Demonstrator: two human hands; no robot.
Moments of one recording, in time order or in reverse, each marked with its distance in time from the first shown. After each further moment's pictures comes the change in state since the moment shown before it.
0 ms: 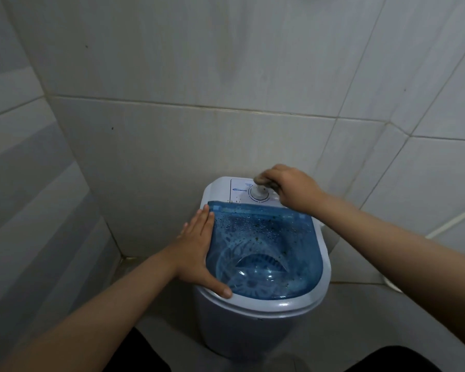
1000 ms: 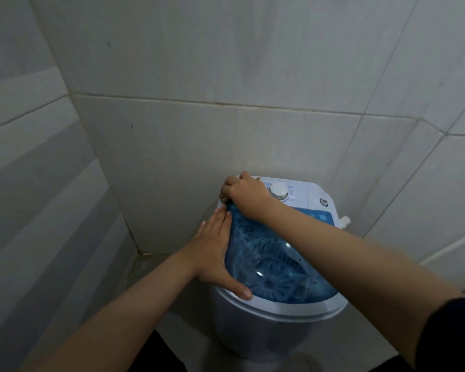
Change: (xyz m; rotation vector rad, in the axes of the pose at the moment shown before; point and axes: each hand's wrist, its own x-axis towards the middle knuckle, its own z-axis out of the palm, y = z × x) left_hand 0.002 -0.002 0.002 -0.028 0.060 0.010; right_hand 0.053 -0.100 0.049 -0.383 -0.131 -0.253
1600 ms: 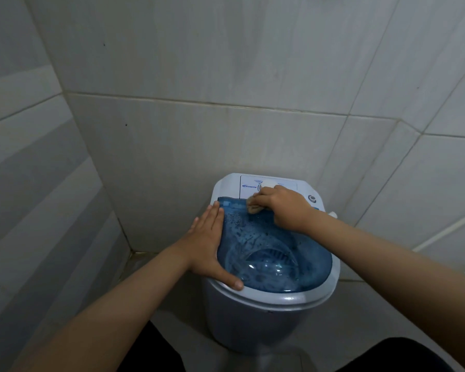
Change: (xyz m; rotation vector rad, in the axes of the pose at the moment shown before) left_hand -0.003 0.001 -0.001 0.028 -0.082 -0.031; right_hand -0.085 0.047 0.018 0.330 -0.022 0.097
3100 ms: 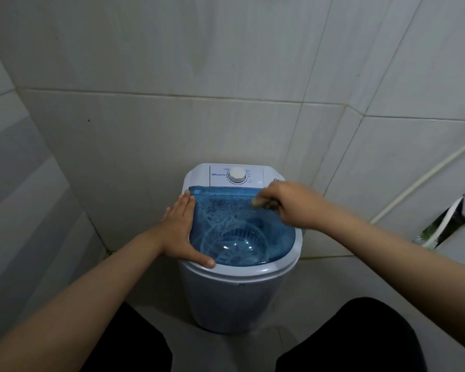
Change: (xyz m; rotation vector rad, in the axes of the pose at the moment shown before) left_hand -0.002 0.005 -0.003 0.014 0.000 0.006; right_hand -0.093 -0.010 -0.052 0.229 -0.027 0.231
